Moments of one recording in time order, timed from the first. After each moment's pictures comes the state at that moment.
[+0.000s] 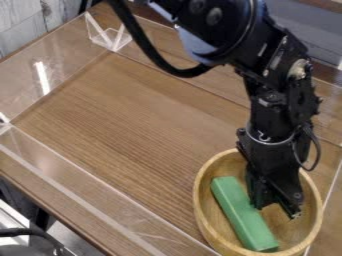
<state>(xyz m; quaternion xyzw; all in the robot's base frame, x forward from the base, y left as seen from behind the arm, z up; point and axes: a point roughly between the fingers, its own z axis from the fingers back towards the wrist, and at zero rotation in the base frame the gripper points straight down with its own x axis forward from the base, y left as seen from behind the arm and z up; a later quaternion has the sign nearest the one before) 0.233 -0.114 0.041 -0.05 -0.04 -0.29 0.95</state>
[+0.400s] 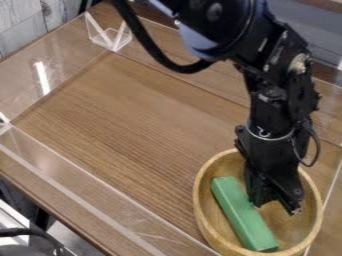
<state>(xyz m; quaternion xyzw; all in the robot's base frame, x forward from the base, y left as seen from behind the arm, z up) 0.234 -0.112 0.043 -0.05 -0.04 -0.28 0.96</state>
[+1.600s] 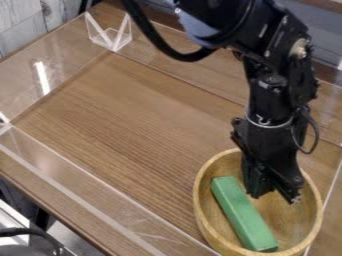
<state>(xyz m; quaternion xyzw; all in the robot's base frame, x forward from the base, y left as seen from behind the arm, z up) 0.240 -0.105 0.050 -0.05 -0.03 -0.26 0.96</state>
